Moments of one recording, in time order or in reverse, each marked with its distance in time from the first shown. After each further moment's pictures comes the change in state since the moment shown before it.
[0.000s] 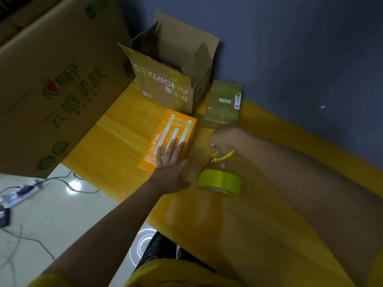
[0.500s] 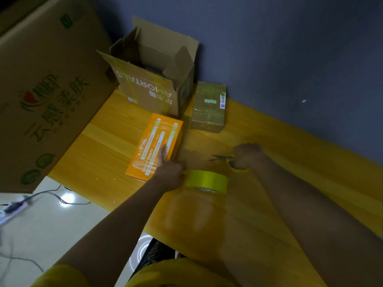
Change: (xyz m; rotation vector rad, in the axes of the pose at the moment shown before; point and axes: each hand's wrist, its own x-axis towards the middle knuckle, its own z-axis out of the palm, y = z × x) left_hand 0.029 0.028 -0.006 0.048 -0.129 -0.011; right_hand -0.038 0.035 0.100 0.271 0.078 0.448
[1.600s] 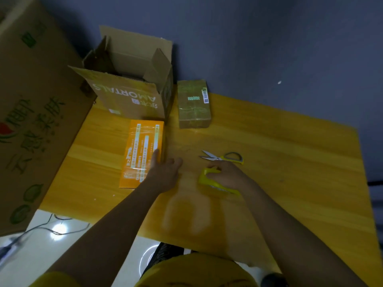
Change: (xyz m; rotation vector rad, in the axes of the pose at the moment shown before) left_hand 0.001 -0.030 -0.002 0.111 -0.080 0.165; right_hand -0.067 -0.072 0.046 1.090 0.059 -0.003
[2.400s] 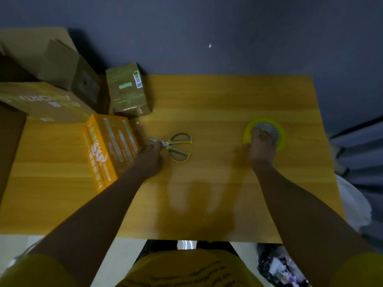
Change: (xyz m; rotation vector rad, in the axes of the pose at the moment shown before) left_hand 0.071 0.126 0.008 -0.131 0.041 -0.025; right_hand -0.019 0.248 -0.076 -0.338 0.645 0.434
